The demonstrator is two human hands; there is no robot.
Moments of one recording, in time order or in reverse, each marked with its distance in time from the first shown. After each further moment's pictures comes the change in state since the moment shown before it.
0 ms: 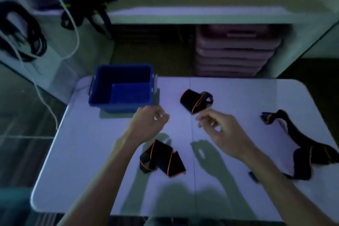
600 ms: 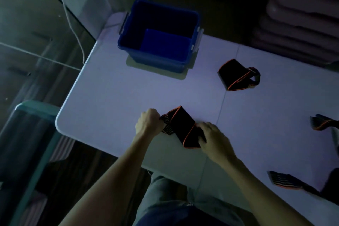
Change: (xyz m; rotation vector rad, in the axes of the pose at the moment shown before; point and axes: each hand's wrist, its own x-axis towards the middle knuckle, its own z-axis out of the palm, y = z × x) left_hand -0.037 -0.120 0.097 -0.096 0.013 -0.758; right_hand -0.018 0.117 0.140 -0.465 -0.419 0.072
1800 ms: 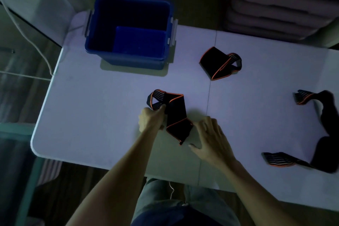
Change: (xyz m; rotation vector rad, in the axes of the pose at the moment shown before) left_hand 0.031 0.031 0.042 -0.410 -0.021 -0.217; right_hand -0.023 0.013 0.013 -0.265 0.209 -0.080
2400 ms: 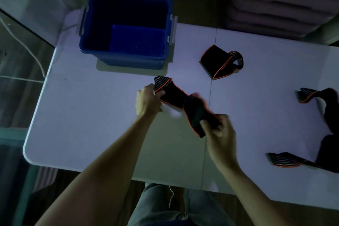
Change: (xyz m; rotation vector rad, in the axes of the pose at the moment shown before) left_hand 0.037 0.038 -0.006 0.132 -0.015 0.521; right_hand 0.010 -0.030 -0.027 1.028 0.367 0.621
